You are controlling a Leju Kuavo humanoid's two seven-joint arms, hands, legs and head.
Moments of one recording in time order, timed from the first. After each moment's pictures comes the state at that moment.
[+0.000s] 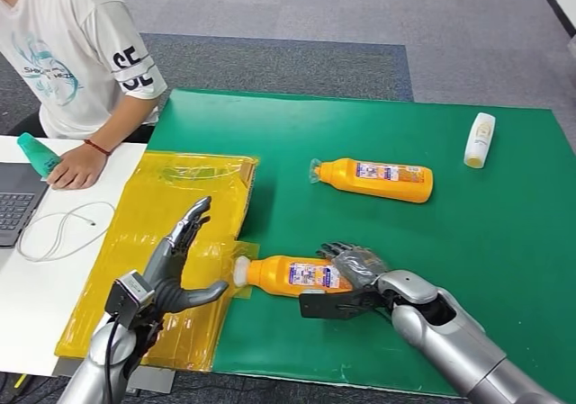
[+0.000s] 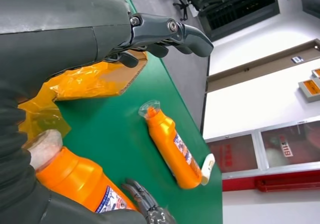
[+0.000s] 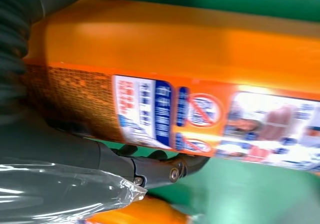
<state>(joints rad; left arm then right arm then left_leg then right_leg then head) -0.03 0.02 -0.21 -1.52 -0.26 -0.30 -0.58 -0.44 -0.21 0.82 -1.26 0.68 0.22 0.11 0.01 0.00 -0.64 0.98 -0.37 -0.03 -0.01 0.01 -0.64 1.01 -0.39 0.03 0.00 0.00</state>
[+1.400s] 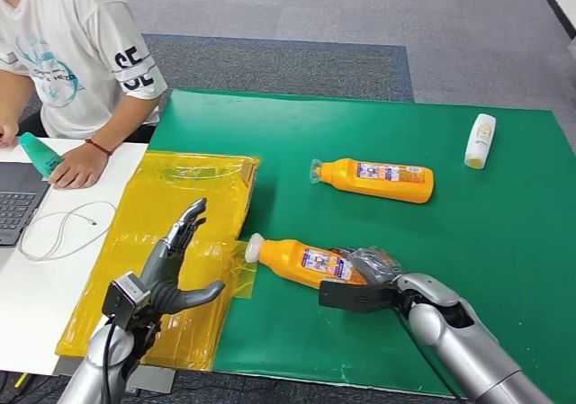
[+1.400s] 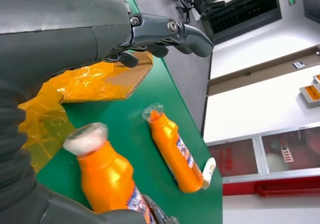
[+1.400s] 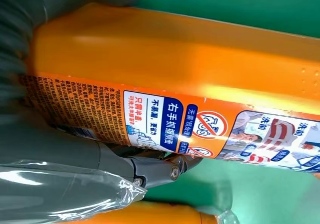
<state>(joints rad) -0.02 0.01 -0.19 -1.51 -0.26 -0.32 -0.60 -0.37 -0.22 0.65 -1.25 0.59 0.21 -0.02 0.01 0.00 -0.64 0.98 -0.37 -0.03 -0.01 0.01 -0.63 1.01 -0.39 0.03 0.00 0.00</state>
